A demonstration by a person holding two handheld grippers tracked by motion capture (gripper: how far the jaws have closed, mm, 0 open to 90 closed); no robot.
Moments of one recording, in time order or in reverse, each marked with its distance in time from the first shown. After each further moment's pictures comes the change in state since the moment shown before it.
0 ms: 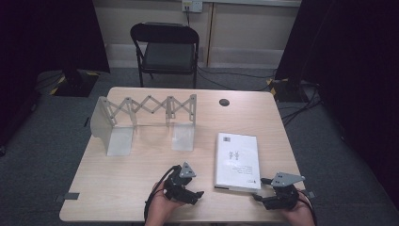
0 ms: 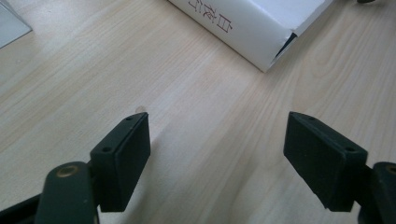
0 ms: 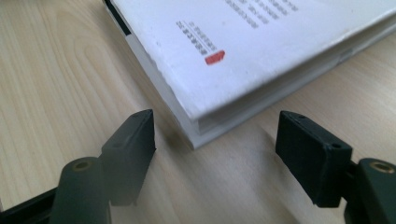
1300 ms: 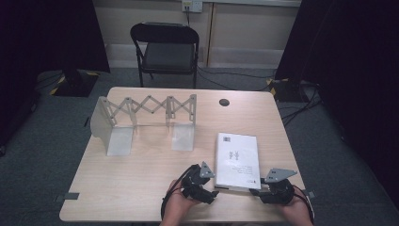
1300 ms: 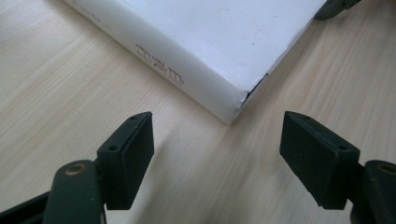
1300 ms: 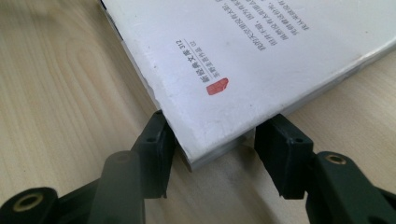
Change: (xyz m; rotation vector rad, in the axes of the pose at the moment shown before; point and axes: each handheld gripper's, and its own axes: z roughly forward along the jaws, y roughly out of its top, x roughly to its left) left arm -0.026 0.034 0.033 0.004 -0.006 0.065; right arm 0.000 0.018 0.007 0.084 -0.004 -0.033
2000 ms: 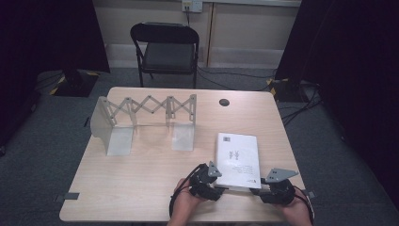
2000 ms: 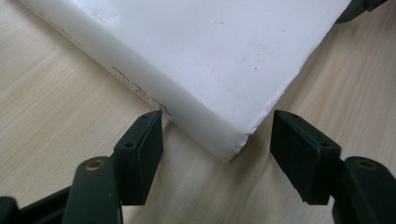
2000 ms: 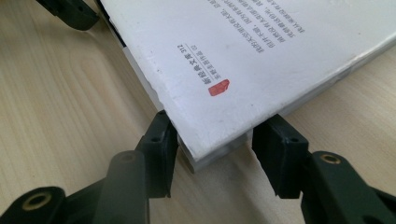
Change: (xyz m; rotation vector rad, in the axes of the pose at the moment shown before) left arm -0.003 0.007 0.021 0.000 0.002 0.011; right arm 0.004 0.002 -0.005 -0.017 -0.023 0.019
